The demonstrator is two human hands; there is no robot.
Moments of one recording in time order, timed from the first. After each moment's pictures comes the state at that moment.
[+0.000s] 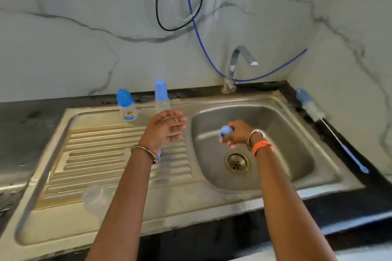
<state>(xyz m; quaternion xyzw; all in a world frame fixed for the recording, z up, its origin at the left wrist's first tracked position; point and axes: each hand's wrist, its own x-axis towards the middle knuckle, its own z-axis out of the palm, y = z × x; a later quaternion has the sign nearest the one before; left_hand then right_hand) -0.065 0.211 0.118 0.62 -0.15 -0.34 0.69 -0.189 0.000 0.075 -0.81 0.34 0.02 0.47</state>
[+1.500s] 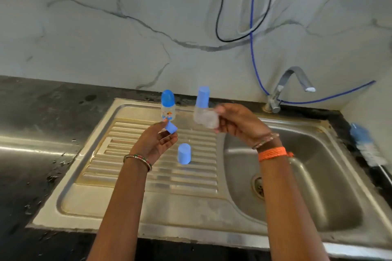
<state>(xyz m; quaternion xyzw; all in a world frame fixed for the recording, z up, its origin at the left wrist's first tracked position) -0.020 0.289 0.110 0.49 0.09 -0.30 0.81 -0.105 0.088 0.162 -0.65 0.02 -0.02 0.76</state>
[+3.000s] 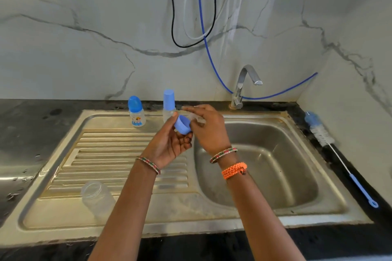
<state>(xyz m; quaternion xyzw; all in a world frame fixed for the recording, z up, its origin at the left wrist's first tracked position) -0.097 0.208 0.132 0.43 -0.12 -0.44 0.78 -0.162 0.099 0.153 -0.85 0.12 -0.33 0.40</state>
